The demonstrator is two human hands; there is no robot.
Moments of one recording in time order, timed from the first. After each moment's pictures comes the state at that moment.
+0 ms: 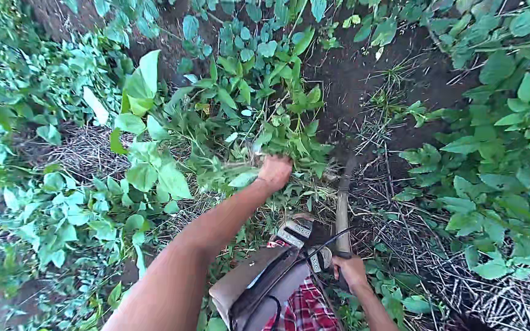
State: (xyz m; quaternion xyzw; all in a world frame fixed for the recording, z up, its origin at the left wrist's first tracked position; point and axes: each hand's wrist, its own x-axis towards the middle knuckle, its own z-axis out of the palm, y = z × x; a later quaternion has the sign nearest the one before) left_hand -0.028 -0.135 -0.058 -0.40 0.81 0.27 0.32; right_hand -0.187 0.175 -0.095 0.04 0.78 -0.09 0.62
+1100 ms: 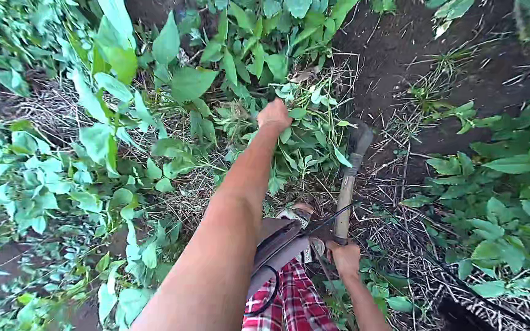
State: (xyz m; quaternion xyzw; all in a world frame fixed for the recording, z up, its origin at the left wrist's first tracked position) left_hand -0.022 -0.236 -0.115 -0.71 0.56 0.38 0.22; right_hand -0.176 0.127 -0.087 -0.06 0.83 -0.06 0.55
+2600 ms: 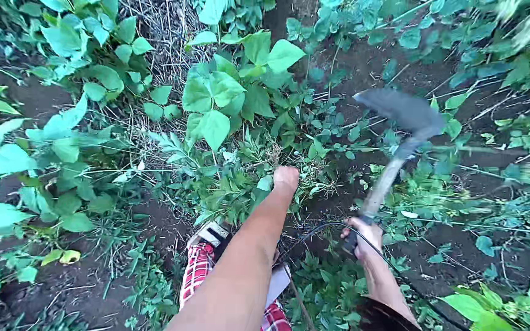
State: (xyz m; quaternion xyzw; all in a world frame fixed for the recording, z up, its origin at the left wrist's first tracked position) left_hand -0.059 -0.249 -0.007 -0.76 0.38 0.51 0.12; right_hand -0.282 -0.276 0.054 -0.34 0.75 -0.12 0.56
